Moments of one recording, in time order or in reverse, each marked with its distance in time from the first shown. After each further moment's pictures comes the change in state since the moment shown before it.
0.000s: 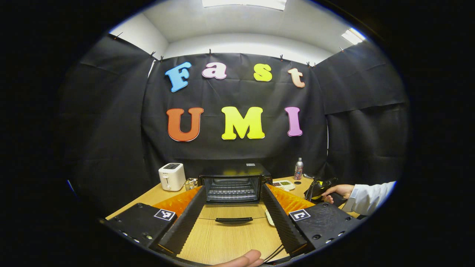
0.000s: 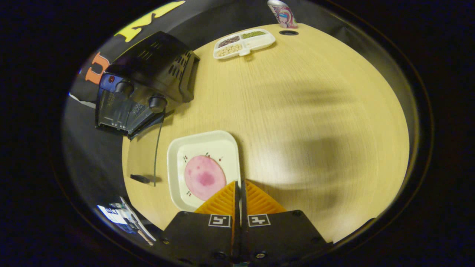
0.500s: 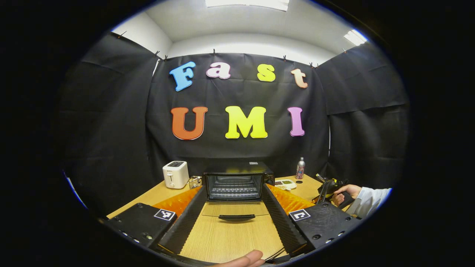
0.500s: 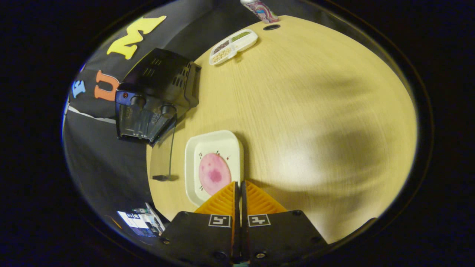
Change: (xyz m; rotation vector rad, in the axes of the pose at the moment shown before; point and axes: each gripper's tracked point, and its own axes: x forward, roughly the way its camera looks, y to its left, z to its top) left arm -0.015 0.011 -0.003 -0.020 -0.001 0.023; right arm -0.018 -0.012 -0.014 0.092 -0.028 0.192
